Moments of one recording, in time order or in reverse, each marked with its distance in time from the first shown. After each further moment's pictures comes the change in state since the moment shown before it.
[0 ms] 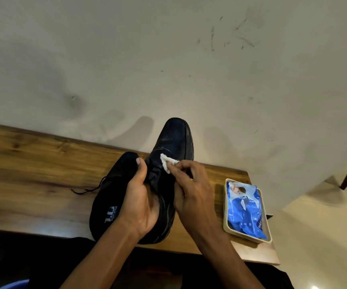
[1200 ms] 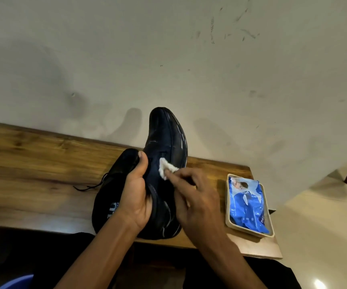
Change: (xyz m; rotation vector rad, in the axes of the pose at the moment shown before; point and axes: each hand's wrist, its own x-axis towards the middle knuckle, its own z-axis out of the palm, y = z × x) left_hand 0.003 0.005 0.000 -0.020 -0.007 -0.036; right_hand -0.020 -0.009 -0.018 0.074 -0.039 -0.065
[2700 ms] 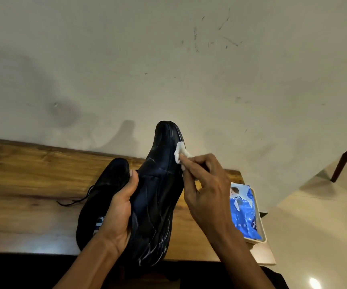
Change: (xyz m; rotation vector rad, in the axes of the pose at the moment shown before) left_hand -0.006 -0.002 -0.006 0.187 0.026 -0.043; right_hand 0.033 0.031 -0.017 -0.062 0.219 0.130
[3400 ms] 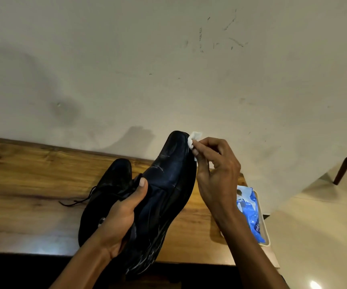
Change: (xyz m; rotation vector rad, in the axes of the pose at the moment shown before) left_hand -0.009 0.006 -0.012 0.317 0.004 0.039; right_hand 0.032 0.017 0.009 0.044 0.140 0.057
